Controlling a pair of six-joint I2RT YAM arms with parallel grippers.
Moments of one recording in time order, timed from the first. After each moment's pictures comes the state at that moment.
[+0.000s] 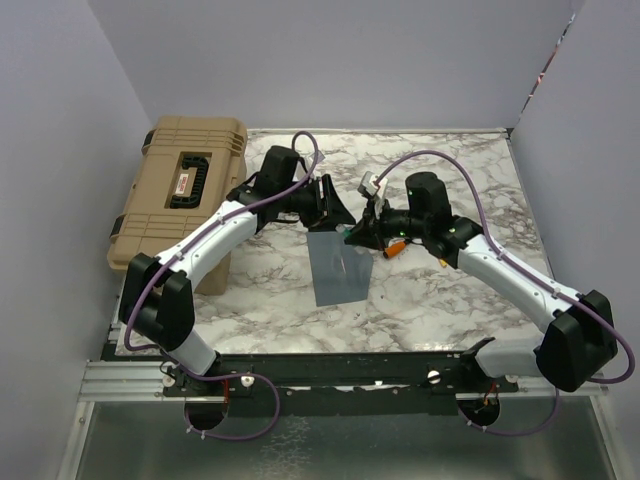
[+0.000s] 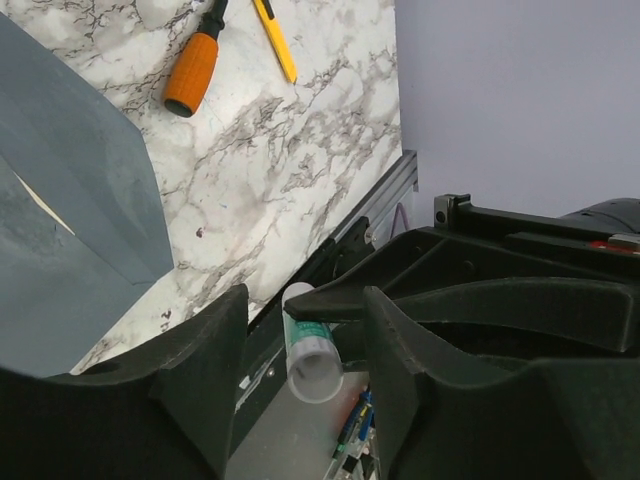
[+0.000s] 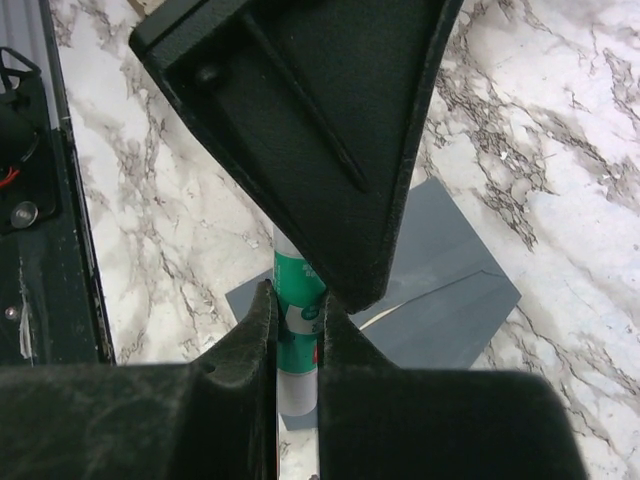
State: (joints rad) left arm -0.52 1.58 1.28 -0.34 0.71 -0.82; right arm 0.56 1.31 0.99 -0.16 -0.65 -0.21
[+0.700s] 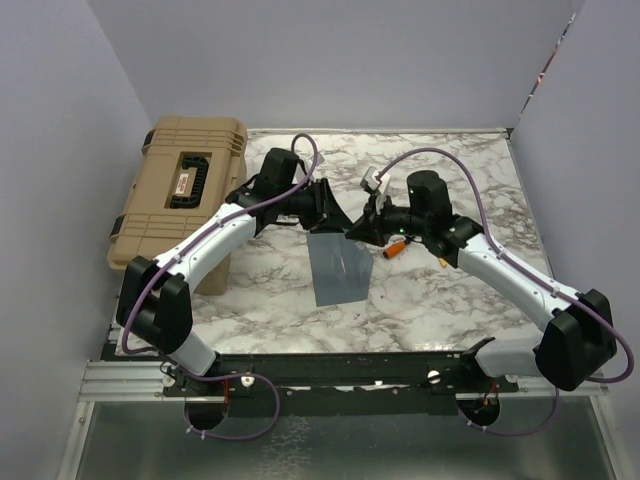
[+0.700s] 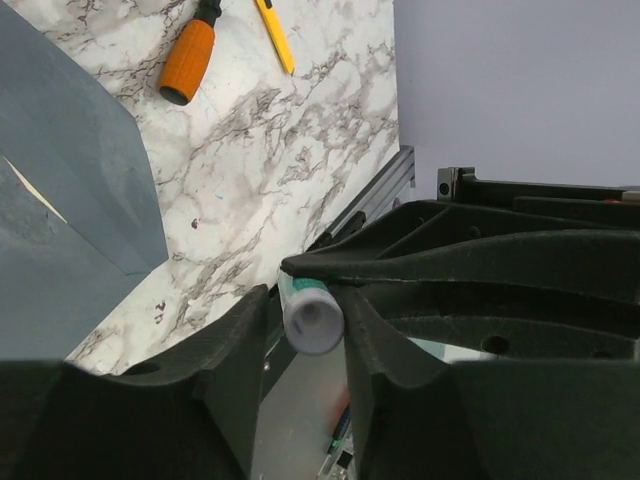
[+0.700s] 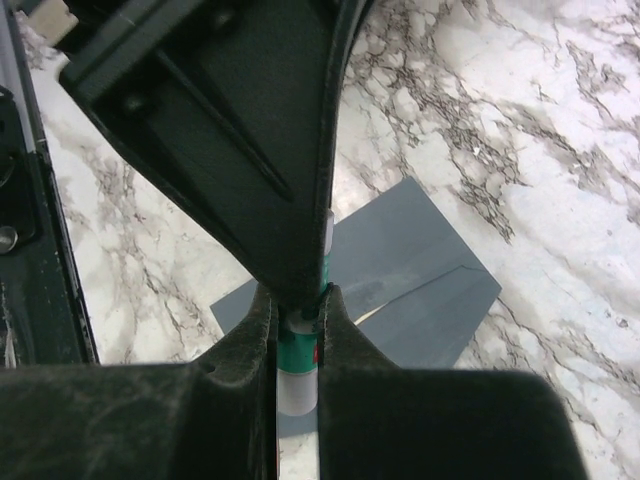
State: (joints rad) left arm -0.52 1.56 1.26 -0.34 0.71 -0.83; right arm 0.55 1.32 0.99 -0.14 -0.59 -0.17
